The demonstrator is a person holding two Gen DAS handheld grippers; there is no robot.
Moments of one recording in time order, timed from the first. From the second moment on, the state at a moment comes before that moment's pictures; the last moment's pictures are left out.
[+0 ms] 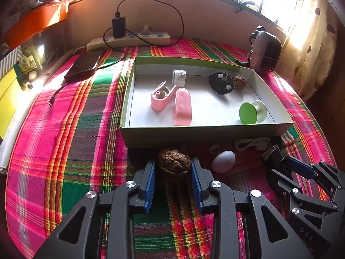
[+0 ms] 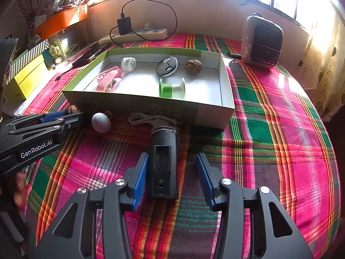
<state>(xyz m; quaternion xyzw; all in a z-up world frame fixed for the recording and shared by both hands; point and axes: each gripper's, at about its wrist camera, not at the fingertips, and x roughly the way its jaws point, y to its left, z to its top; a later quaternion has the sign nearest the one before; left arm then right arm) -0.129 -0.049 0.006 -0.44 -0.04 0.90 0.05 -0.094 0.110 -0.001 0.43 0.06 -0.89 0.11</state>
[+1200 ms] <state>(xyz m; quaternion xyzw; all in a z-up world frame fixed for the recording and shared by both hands) -0.123 -0.048 0.006 -0.43 -0.01 0.90 0.03 -0.091 0.104 -0.001 0.43 0.07 -0.89 0.12</state>
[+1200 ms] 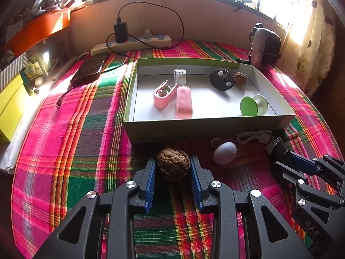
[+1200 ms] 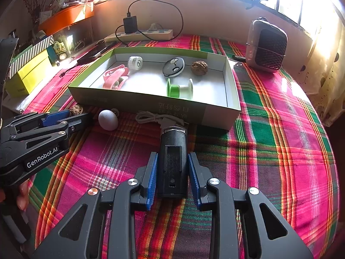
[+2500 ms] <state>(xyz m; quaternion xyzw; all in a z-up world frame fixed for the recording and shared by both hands) -0.112 -0.034 0.053 -0.38 -0.01 0.92 0.05 -0.099 0.117 0.043 0.39 0.03 -0.91 0.15</state>
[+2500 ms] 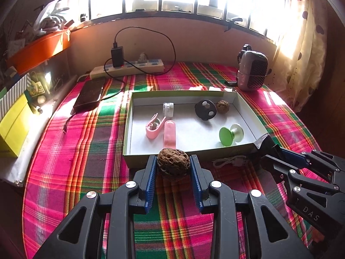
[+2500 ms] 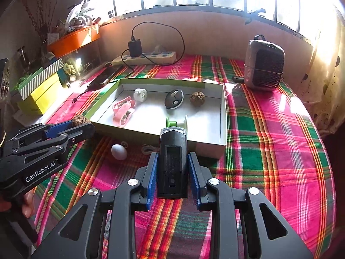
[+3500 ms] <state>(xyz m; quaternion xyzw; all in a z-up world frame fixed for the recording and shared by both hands) -0.184 -0.009 0.040 -0.41 -0.01 0.91 0.07 -0.196 0.137 0.038 0.43 0.01 -0.89 0.16</state>
